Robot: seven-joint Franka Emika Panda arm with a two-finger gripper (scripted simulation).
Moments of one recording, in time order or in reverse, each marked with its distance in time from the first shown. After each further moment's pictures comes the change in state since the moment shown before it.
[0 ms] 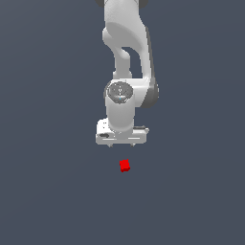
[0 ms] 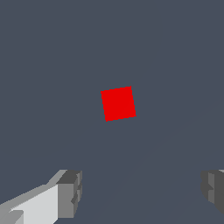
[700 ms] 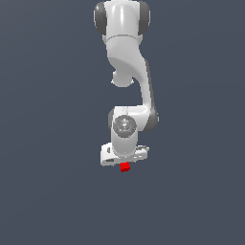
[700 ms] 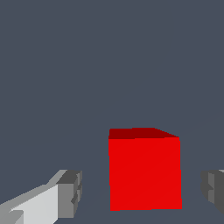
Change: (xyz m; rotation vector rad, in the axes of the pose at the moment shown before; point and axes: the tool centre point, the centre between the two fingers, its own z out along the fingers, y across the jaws) arm 0.046 -0.009 0.082 -0.004 -0.013 -0.137
